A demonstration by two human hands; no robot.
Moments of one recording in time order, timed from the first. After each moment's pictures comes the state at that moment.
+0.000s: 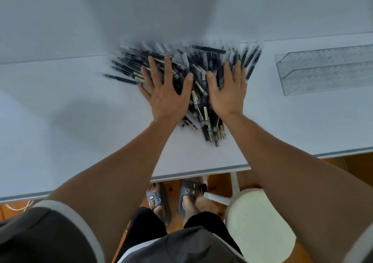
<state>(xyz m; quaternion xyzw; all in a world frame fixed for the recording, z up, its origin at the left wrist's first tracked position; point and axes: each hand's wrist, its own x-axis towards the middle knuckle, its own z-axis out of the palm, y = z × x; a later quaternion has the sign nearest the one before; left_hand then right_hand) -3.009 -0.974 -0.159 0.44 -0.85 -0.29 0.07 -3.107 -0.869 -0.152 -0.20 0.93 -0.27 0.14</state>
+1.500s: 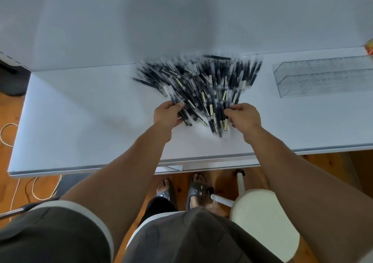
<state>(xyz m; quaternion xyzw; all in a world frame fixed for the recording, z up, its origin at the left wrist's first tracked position) -2.937 -0.958 -0.103 0.57 -0.45 -0.68 0.09 -3.071 -0.801 -0.101 0.00 0.86 -0.40 0.33</state>
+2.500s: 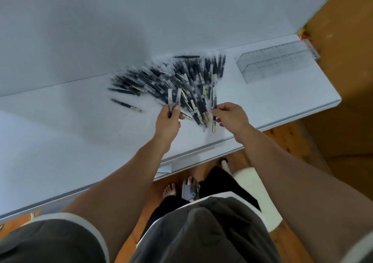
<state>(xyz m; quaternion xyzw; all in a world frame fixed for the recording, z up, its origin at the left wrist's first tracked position) -2.920 -0.929 -0.099 0.40 -0.60 -0.69 0.03 -3.022 -0.778 -0.067 0.02 0.86 -0.42 0.29</state>
